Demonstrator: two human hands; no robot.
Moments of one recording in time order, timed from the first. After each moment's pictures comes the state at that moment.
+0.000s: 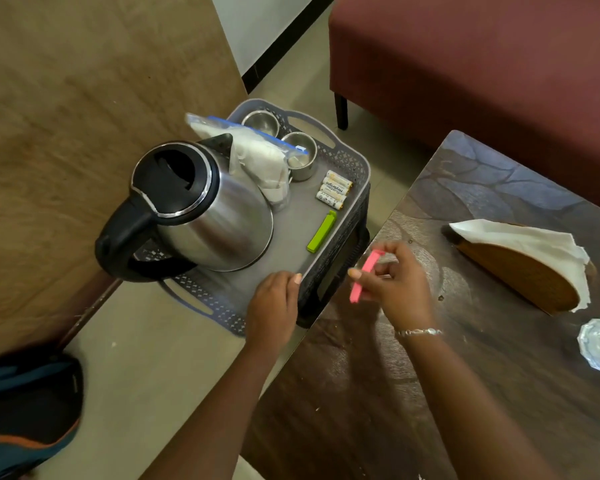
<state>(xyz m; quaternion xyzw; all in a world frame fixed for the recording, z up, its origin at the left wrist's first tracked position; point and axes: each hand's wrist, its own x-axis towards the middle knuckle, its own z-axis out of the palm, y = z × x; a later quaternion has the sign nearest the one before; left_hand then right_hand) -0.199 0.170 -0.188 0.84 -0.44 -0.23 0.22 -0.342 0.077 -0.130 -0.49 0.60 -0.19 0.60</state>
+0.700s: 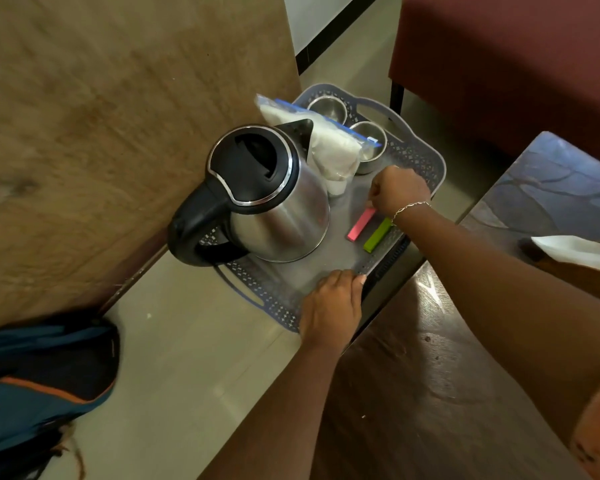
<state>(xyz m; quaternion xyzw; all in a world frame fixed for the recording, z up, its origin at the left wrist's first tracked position) -0.200 0.168 -0.190 0.84 -0.48 -0.18 0.18 -0.214 -0.033 -0.190 -0.81 0.51 0.09 0.26</state>
